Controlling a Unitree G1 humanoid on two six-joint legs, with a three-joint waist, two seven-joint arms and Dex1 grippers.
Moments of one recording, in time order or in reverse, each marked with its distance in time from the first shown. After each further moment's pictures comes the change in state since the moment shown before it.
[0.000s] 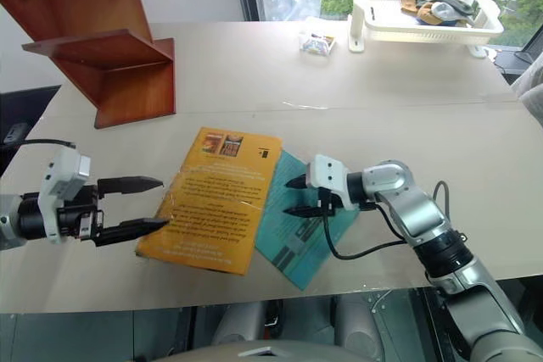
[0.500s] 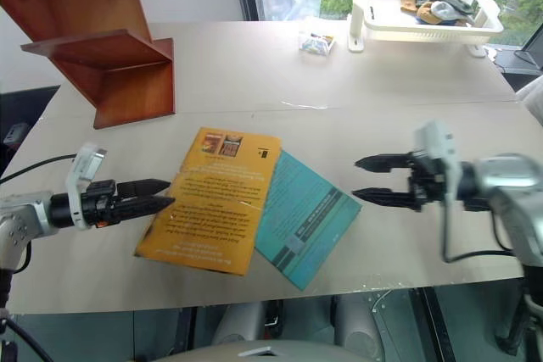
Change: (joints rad) left arm -0.268 -0.034 -0.218 0.408 -0.032 0.231 -0.081; right arm 0.217 -0.388 -0.562 -0.307 0.561 0.319 0.109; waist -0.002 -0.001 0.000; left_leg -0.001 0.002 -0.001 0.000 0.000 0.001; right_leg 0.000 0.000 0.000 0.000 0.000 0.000
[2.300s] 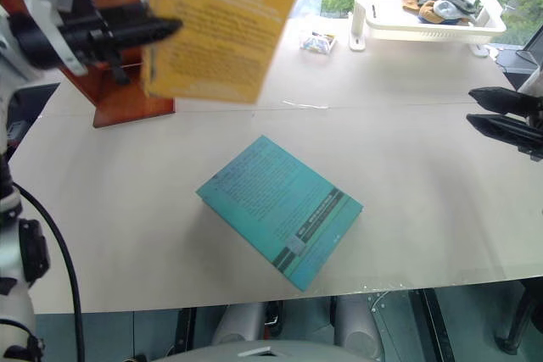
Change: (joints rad) left arm -0.769 0.018 -0.136 -0.220 0.230 -0.202 0.366; right arm -0.185 -0.096 -0.232 0.665 0.069 -0.090 0.263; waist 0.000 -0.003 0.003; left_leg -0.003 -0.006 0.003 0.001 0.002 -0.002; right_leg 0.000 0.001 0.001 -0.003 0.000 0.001
